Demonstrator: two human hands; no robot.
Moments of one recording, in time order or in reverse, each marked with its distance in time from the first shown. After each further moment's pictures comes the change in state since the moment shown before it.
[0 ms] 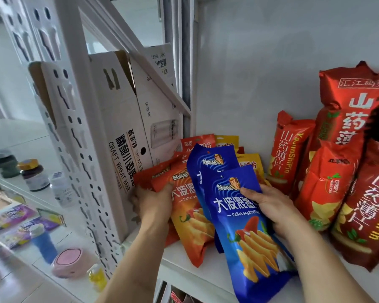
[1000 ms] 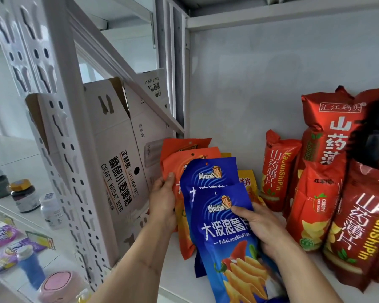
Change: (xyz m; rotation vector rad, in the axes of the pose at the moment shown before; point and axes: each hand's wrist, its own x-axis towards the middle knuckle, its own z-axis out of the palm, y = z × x) left_hand -0.009 0.056 0.031 -0.641 -0.415 -0.146; right_hand -0.007 -0.002 0.007 0.097 -0.017 -0.007
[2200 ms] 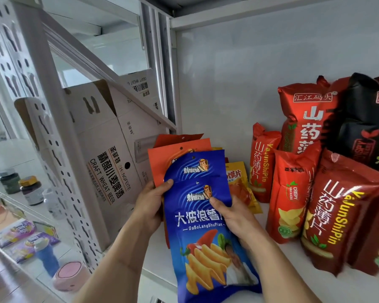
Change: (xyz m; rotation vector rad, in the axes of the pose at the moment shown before) left_hand -0.026 -0.011 -0.011 0.173 -0.140 -0.052; right_hand 0.004 0.017 -0.007 -0.142 -0.148 -0.162
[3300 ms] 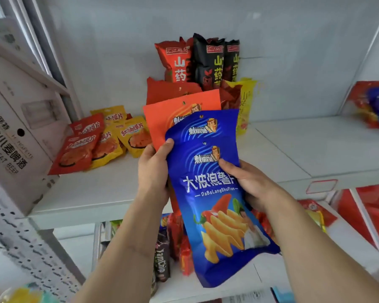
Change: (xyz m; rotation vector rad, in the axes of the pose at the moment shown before) left_hand -0.196 -0.055 0.094 -0.096 -0.442 -0.056; right_hand -0.281 -0.024 -0.070 0.187 0.373 0.093
